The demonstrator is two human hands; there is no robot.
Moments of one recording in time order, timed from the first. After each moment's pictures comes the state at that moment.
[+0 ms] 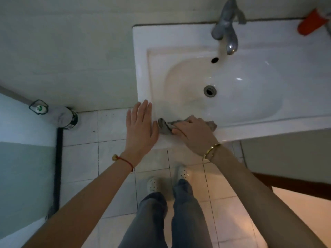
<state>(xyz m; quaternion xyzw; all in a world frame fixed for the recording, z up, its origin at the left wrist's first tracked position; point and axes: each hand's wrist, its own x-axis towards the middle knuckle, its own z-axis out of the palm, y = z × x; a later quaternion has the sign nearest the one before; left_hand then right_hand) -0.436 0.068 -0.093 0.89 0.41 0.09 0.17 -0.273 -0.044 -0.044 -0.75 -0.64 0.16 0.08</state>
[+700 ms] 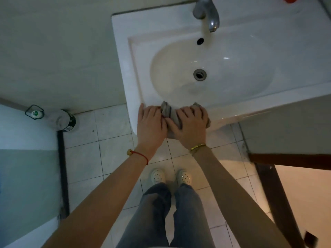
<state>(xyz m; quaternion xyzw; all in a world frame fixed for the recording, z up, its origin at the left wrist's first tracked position) -0.399 0.016 -0.097 0.91 0.36 0.12 0.16 -0.291 -0.080 -0.097 -0.86 -0.48 -0.02 0.17</state>
